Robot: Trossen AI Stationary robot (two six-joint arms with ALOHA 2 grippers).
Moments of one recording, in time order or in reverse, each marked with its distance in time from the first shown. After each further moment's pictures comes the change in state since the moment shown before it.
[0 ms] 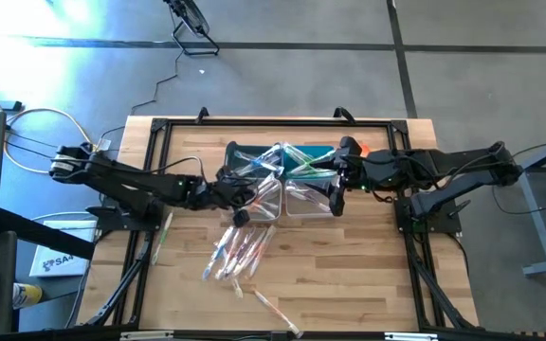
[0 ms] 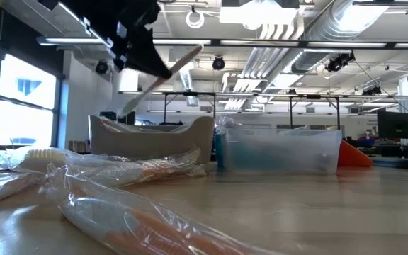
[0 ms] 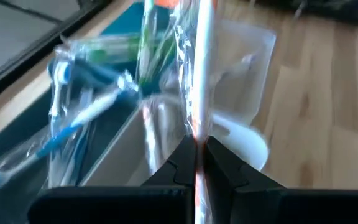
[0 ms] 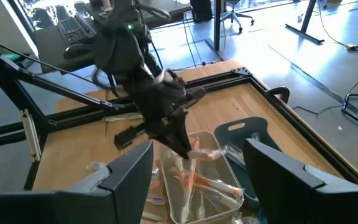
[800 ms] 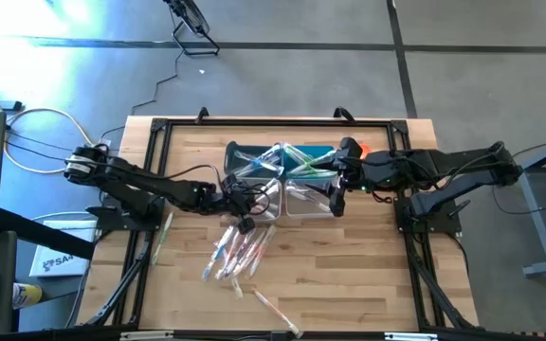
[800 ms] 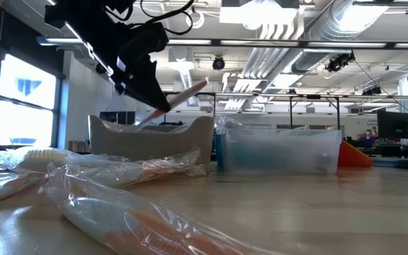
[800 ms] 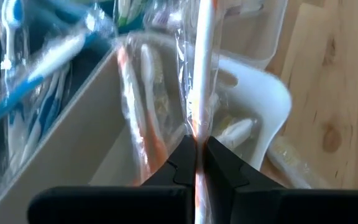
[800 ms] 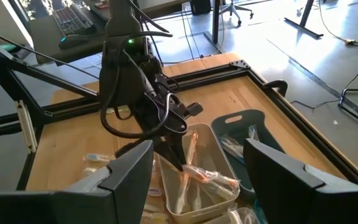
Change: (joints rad) left arm 0.000 0.162 -0.003 0.010 0.051 -0.029; right arm 0.000 0.000 0.000 -0.036 0.000 0.003
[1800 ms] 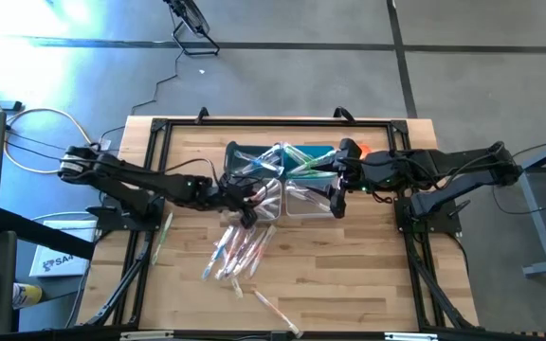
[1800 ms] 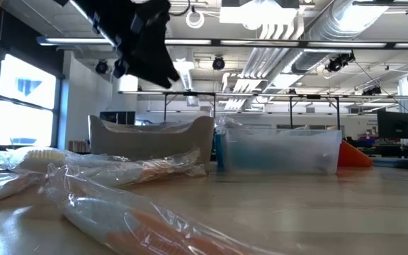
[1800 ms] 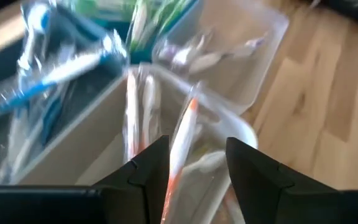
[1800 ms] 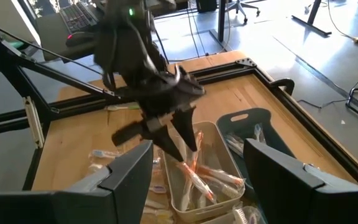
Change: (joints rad) left arm 0.000 -0.052 0.093 -0.106 -0.008 -0.195; right arm 0.000 0.000 0.000 -0.003 -0.026 -0.003
